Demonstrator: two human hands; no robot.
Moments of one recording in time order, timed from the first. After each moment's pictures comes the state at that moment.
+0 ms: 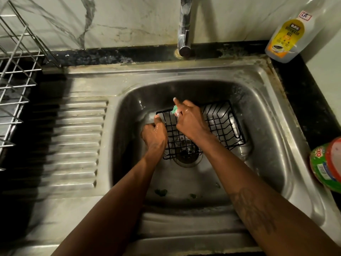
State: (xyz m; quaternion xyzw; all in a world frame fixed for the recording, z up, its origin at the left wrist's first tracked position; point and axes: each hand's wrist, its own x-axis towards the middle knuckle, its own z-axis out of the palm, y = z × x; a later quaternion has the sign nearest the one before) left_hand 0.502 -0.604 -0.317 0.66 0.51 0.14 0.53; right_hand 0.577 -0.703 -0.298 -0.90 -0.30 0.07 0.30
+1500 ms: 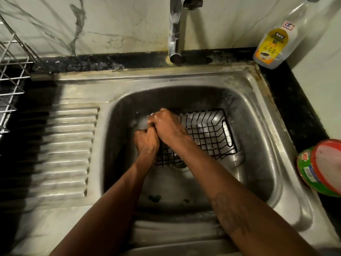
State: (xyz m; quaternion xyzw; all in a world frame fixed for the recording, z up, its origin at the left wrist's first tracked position) left_hand 0.500 -0.605 -0.301 0.63 0.54 0.14 0.54; right_hand 0.563 -0.669 -0.274 -0.89 -0.38 0.06 0.22
